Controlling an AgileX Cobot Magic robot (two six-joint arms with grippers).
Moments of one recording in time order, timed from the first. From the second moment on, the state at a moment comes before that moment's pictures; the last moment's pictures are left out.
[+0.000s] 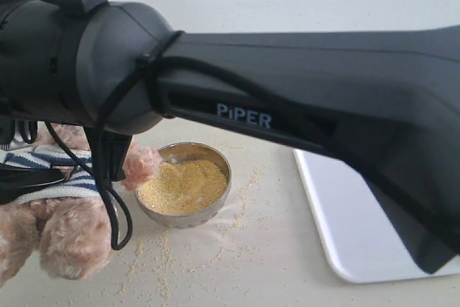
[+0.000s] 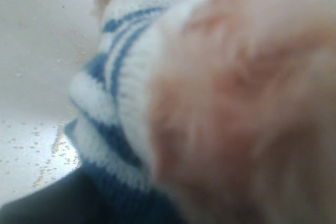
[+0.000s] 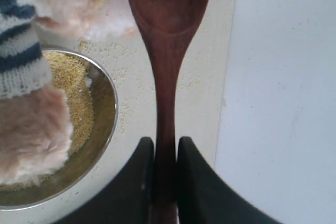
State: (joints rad) left arm 0.42 1.65 -0.31 -1.70 1.16 1.24; right arm 1.20 2.16 -1.99 -0.80 1.22 -0.22
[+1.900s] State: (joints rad) left arm 0.42 1.65 -0.31 -1.73 1.16 1.29; right arm 1.29 2.16 -1.85 -1.17 1.16 0.02
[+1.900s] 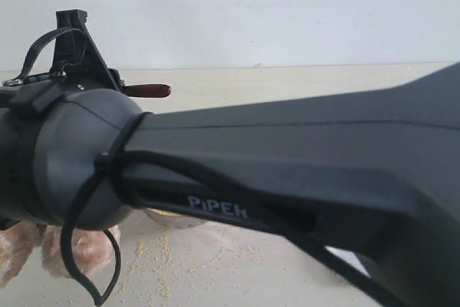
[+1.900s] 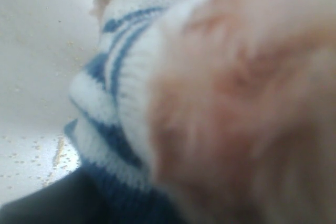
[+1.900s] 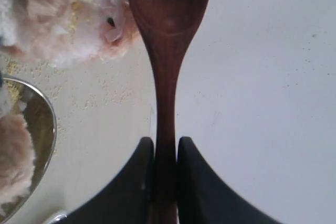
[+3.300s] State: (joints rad) left arm 0.42 1.65 -0.31 -1.73 1.17 1.29; right arm 1.34 2.16 -1.76 -1.34 1.21 0.18
